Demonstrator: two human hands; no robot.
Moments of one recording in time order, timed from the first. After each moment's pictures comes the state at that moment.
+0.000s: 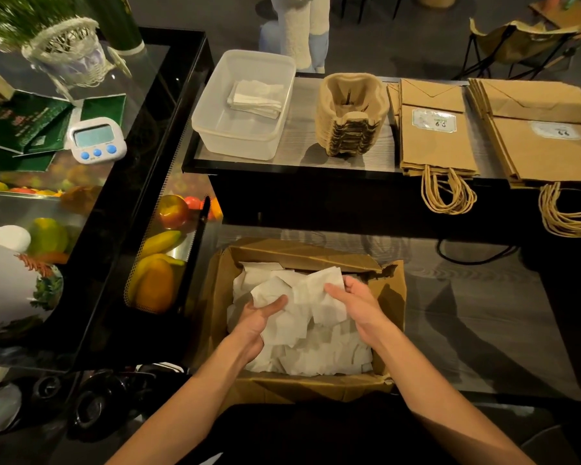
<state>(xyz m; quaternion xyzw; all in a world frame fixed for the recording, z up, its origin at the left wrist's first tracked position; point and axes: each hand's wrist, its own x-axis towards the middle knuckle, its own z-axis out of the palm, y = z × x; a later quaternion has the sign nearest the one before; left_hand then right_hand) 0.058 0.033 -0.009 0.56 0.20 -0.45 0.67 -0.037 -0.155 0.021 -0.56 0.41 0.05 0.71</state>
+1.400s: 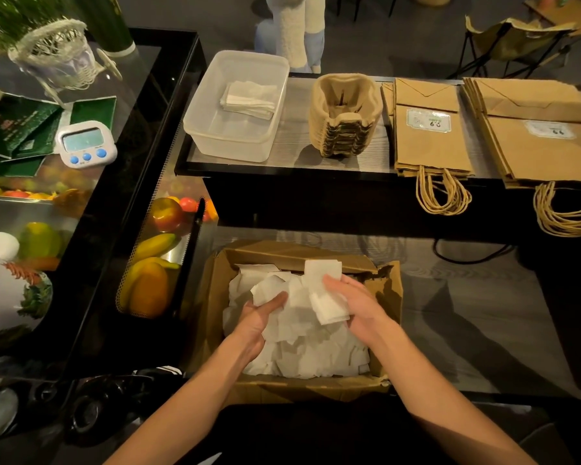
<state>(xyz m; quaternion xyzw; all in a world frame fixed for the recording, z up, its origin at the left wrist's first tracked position) 0.059 0.020 -0.017 0.57 0.22 -0.43 0.67 -0.035 -0.162 0.027 -0.40 0.40 0.05 0.82</state>
